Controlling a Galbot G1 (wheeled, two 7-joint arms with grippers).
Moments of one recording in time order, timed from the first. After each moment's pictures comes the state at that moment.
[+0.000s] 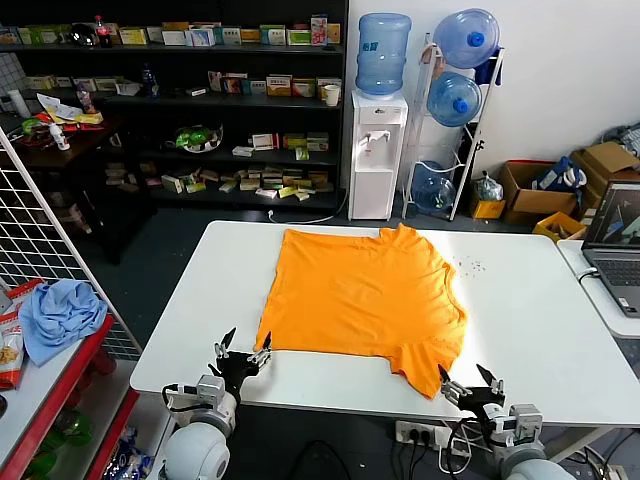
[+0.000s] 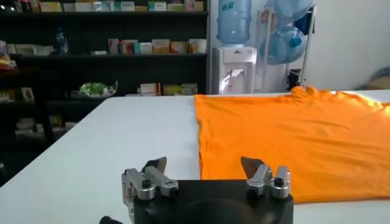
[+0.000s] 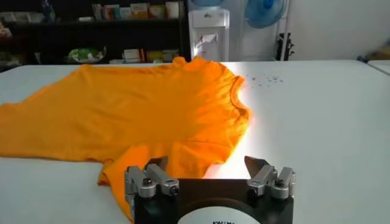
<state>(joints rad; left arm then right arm) 1.24 -1.17 -0.18 -1.72 -0.36 0.14 -0.25 -1.50 1.19 0.56 1.87 0.43 -0.32 0.03</state>
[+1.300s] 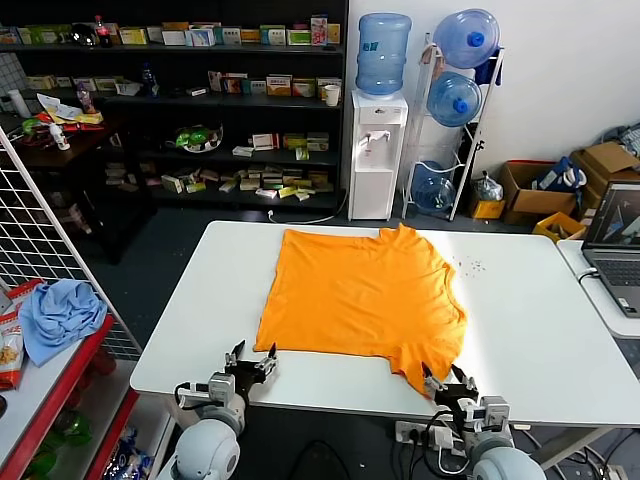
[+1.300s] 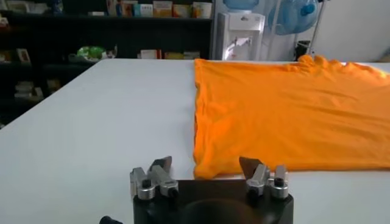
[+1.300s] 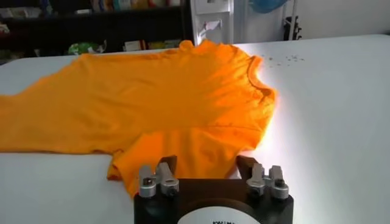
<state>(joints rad) 1.20 -1.21 -0.15 -1.66 -0.41 0.25 -0.28 -1.41 1.26 0.49 1.76 0.41 -0.33 0.05</state>
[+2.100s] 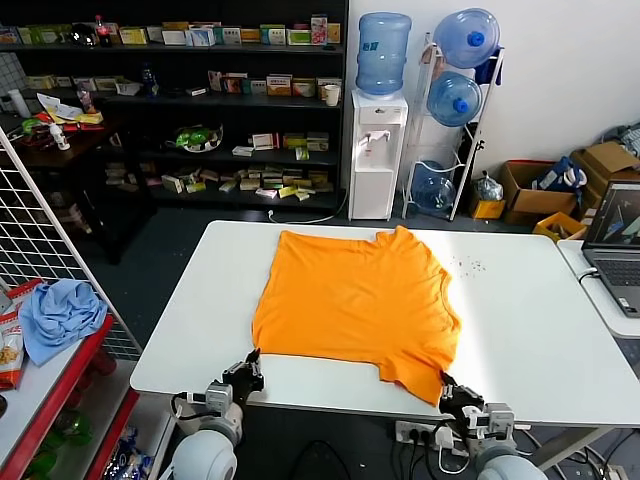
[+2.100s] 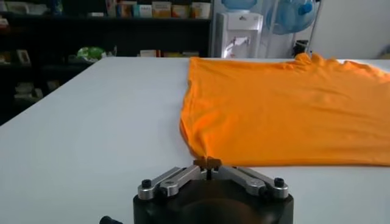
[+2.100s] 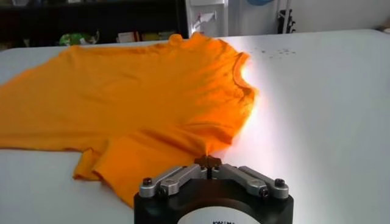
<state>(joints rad) 1.25 -1.18 -0.15 -1.71 -0.40 0.21 -0.29 -1.51 1.23 0.51 1.88 0.40 -0.36 0.09</state>
